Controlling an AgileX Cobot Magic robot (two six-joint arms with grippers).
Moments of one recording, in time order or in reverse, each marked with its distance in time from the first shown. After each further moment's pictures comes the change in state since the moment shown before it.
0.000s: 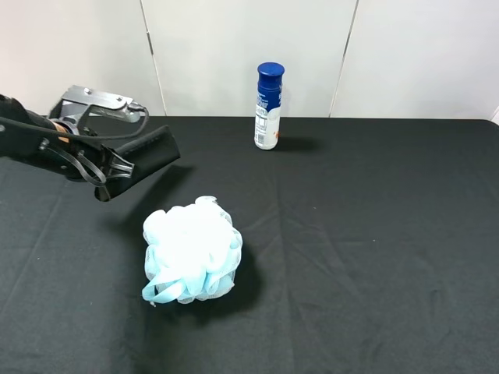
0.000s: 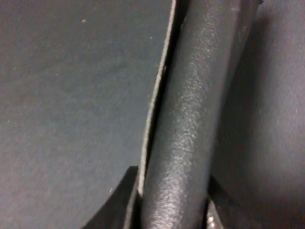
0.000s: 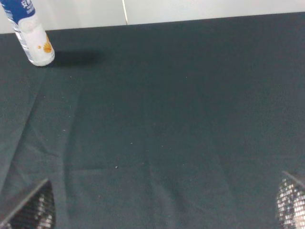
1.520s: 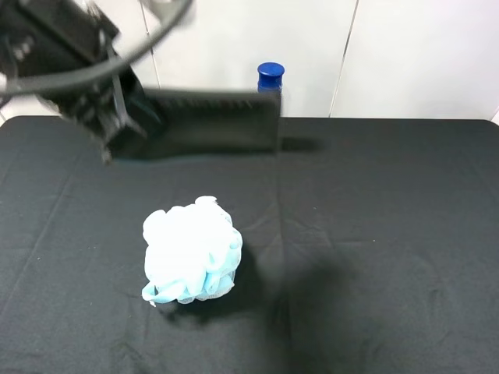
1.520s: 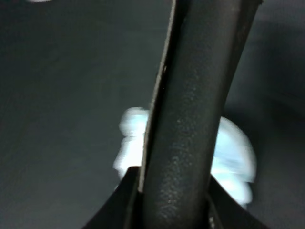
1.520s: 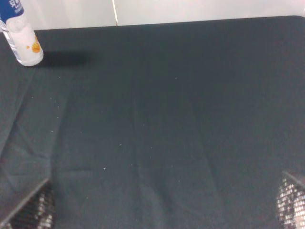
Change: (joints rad) left arm -0.485 -0.407 -0.418 -0.092 0.829 0.280; right arm 0.000 0.000 0.000 -0.033 0.000 0.000
